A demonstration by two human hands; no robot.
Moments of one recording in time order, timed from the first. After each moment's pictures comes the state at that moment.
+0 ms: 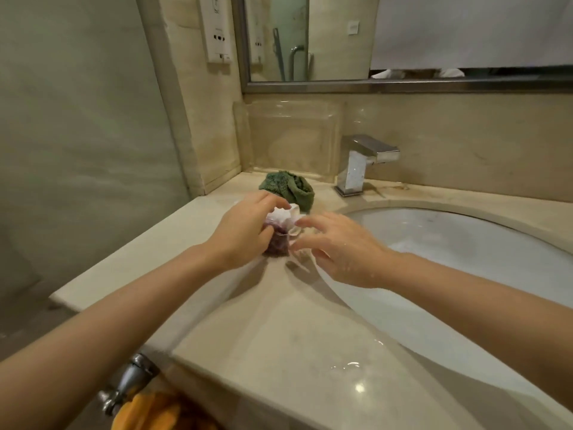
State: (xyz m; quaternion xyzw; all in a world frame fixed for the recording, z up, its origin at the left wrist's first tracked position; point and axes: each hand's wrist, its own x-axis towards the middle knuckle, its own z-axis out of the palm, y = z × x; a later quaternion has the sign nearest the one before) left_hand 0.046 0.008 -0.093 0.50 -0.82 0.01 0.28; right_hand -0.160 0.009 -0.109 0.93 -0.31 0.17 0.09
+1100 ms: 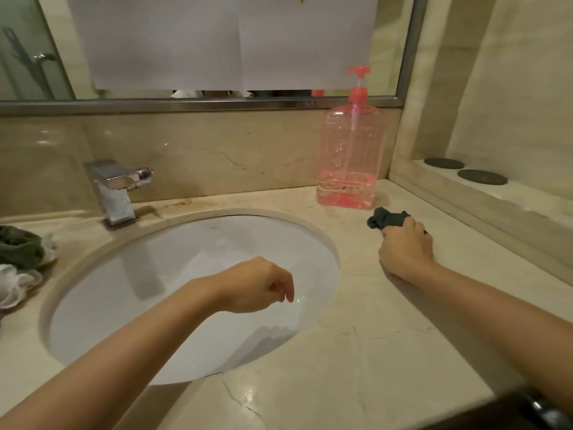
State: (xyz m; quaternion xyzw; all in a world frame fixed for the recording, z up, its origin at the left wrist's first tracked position) left_hand -0.274 0.046 -0.116 0.18 -0.97 -0.17 -0.02; right_hand -0.524 0.154 -0.123 0.34 -0.93 0.10 0.07
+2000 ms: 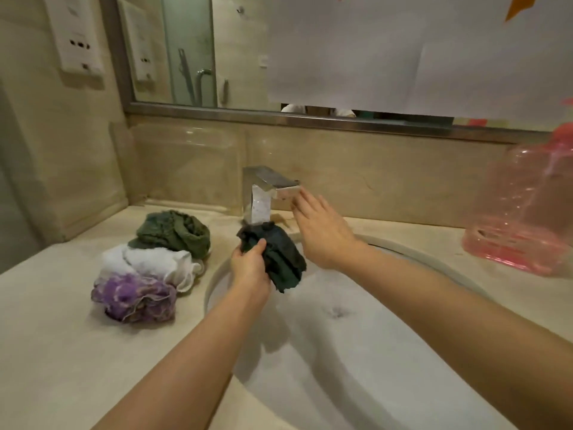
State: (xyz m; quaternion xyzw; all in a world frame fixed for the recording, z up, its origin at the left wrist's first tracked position) left_hand -0.151 -0.081 -0.135 0.41 -0.19 -0.66 0.60; right_hand -0.270 -0.064 -0.075 0.75 -0.62 -0.02 0.22
